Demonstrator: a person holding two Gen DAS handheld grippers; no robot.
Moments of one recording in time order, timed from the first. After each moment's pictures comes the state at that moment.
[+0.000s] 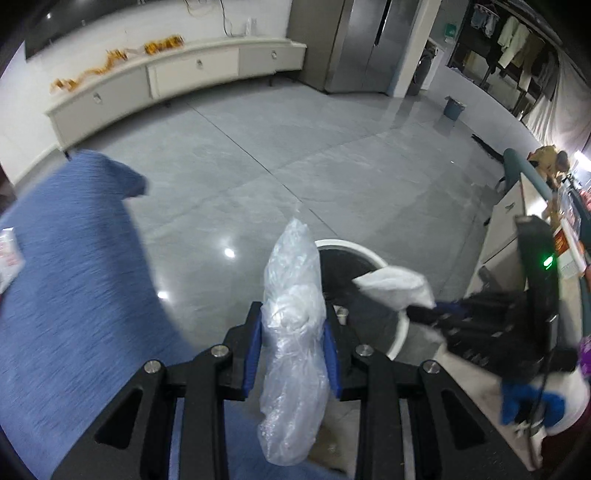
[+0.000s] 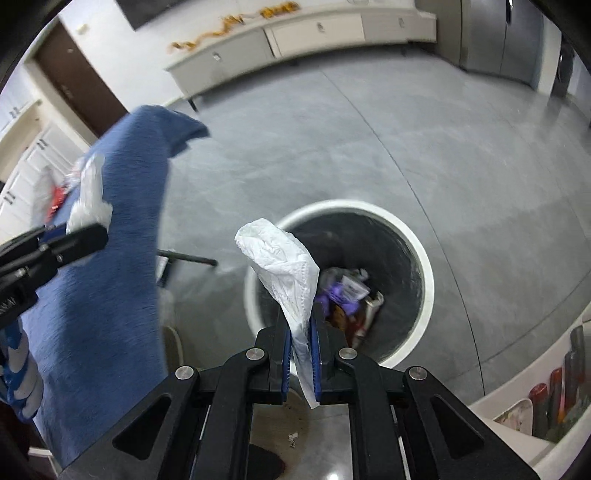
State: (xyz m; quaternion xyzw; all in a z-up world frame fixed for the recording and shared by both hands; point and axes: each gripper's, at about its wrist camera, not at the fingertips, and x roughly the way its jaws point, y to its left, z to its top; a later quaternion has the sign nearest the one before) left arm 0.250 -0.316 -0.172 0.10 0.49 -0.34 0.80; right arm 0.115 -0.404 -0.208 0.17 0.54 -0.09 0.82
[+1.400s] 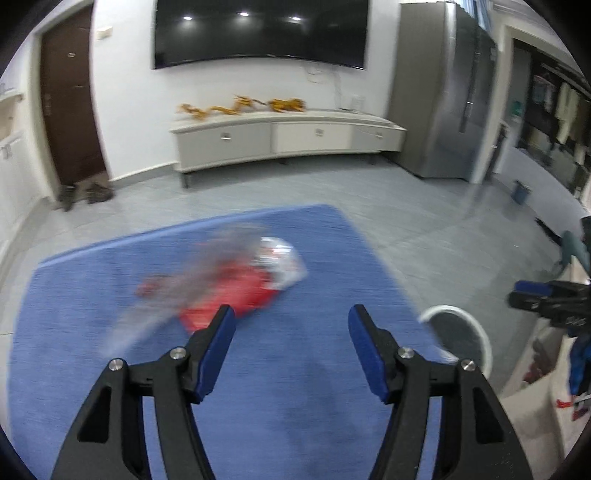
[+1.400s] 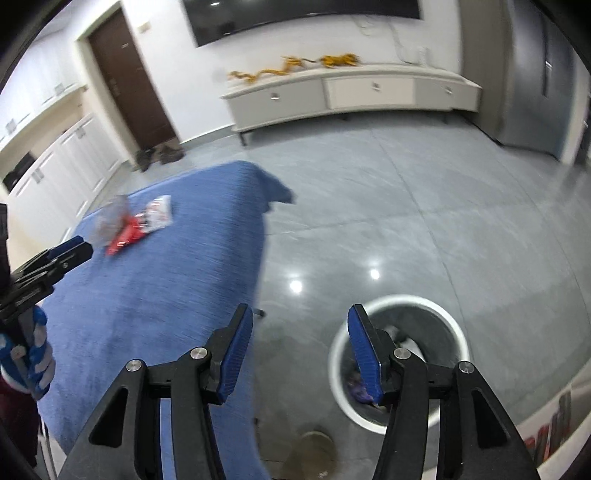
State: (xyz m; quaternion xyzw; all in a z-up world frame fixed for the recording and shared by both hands) left arm 0.277 -0.038 -0.080 0.05 0.36 -0.18 0.91; right arm 0.178 -0.276 -0.085 0.10 0.46 -0.03 0.88
